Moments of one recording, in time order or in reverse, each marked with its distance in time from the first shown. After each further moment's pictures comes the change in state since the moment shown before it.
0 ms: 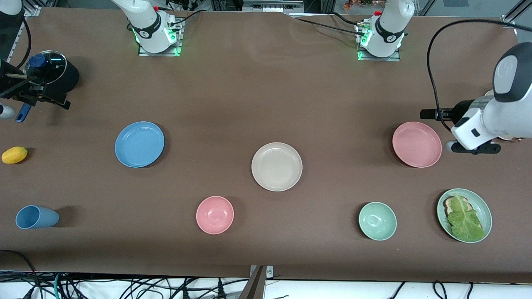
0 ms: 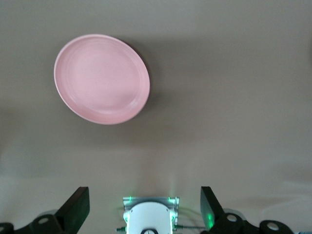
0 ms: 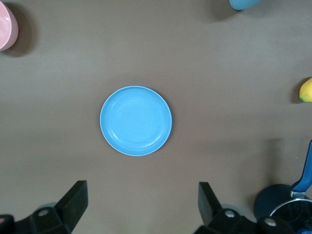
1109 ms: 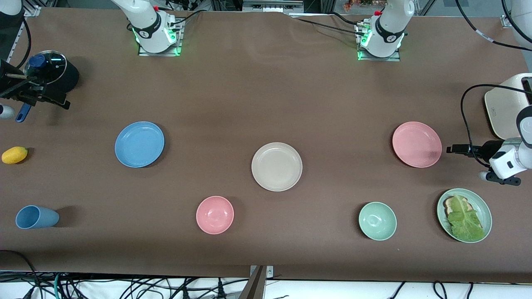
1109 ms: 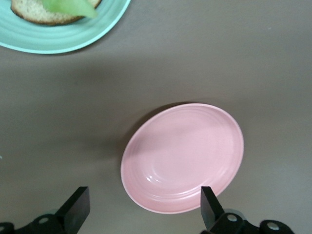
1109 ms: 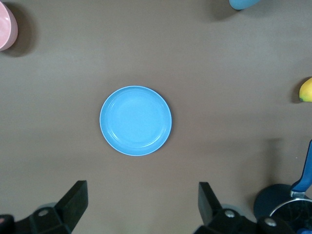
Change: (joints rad) left arm 0.320 0.287 0.002 -0.014 -0.096 0.367 0.509; right arm 0.000 0.000 -0.001 0.000 0.000 0.000 0.000
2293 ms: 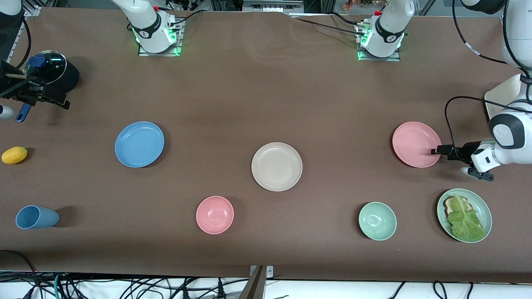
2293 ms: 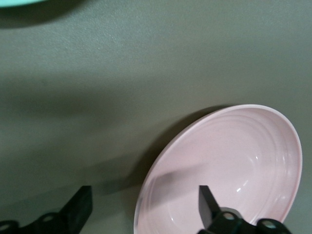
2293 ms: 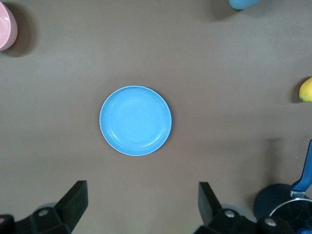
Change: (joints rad) left arm 0.055 0.068 -0.001 -0.205 -0.159 0.290 0.242; right arm 0.000 0.000 -0.001 0.000 0.000 0.000 0.000
